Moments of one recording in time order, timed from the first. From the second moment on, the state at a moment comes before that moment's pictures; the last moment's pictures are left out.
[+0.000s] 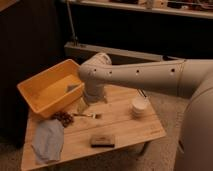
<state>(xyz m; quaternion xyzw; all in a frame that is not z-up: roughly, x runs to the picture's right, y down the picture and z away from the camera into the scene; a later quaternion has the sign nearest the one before) -0.075 0.084 0.695 -0.31 0.10 0.47 0.82</state>
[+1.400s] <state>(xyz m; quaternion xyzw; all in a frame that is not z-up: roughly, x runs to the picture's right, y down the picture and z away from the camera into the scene) -0.101 0.170 0.660 -0.33 -0.02 0.29 0.90</state>
